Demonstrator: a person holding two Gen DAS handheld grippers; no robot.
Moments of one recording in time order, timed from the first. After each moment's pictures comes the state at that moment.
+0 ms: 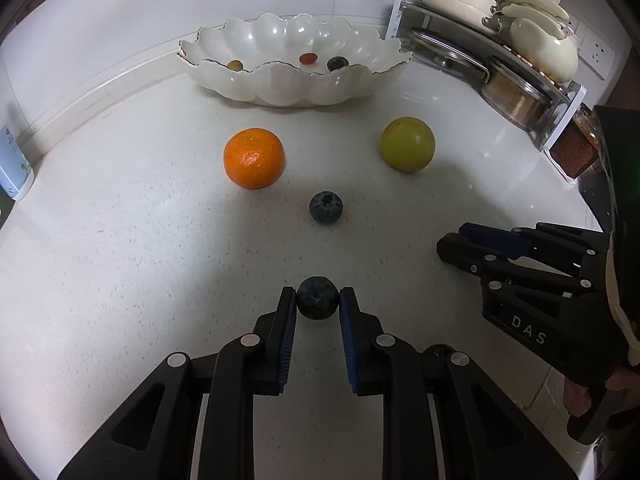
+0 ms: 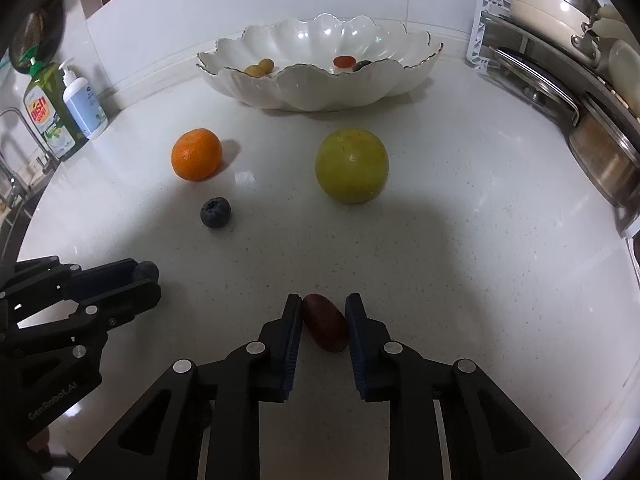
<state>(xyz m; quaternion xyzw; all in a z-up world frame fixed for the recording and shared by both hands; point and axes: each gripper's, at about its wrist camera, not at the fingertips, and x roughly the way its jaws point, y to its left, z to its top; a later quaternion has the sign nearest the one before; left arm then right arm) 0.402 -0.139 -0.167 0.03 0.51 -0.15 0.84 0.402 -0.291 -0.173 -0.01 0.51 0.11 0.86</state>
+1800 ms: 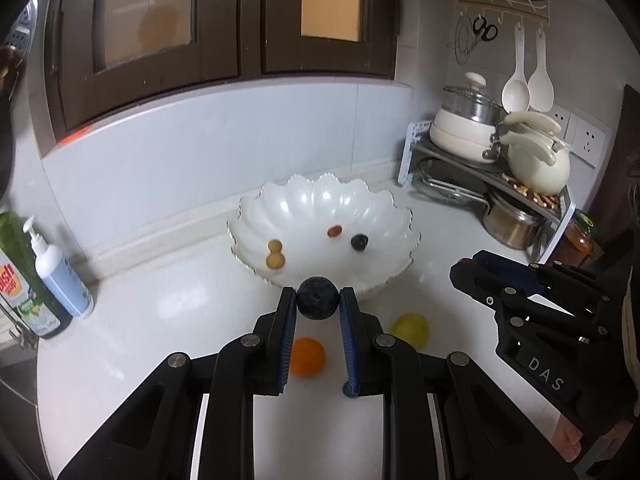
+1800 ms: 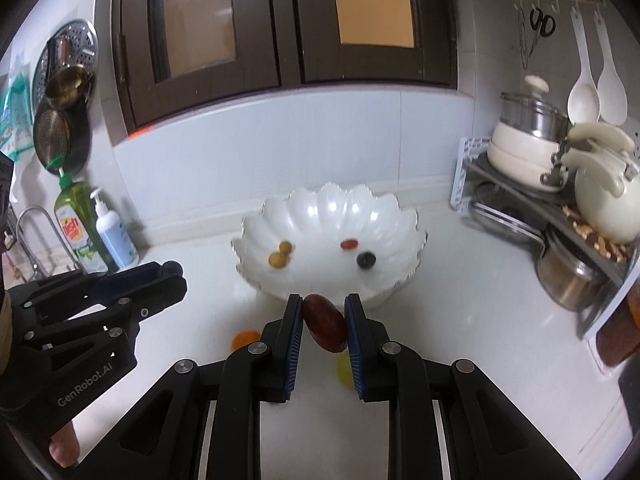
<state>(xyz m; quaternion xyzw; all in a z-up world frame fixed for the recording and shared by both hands) 0.444 -0.124 -0.026 0.03 0.35 -0.12 0.93 0.423 -0.283 -0.028 0.02 0.32 0.10 0.94</state>
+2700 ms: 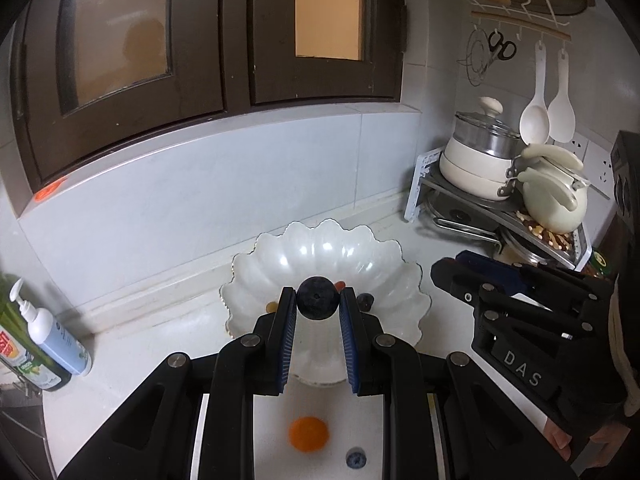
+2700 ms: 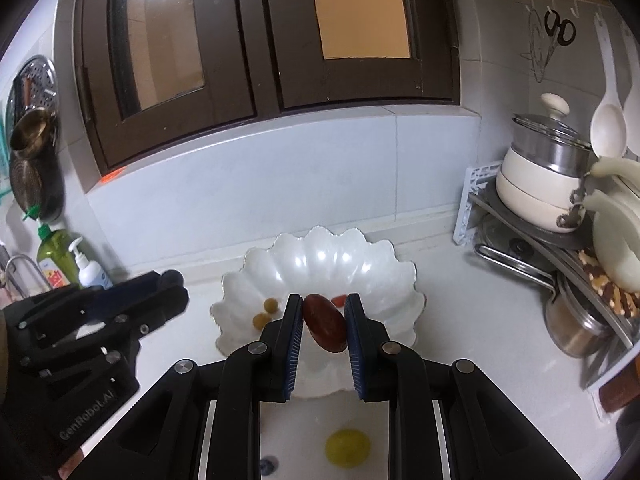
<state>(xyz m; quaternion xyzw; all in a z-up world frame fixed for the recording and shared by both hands) 0.524 -0.146 0.011 0.04 0.34 -0.12 0.93 0.514 -0.294 0.004 0.05 0.32 0.10 0.94</state>
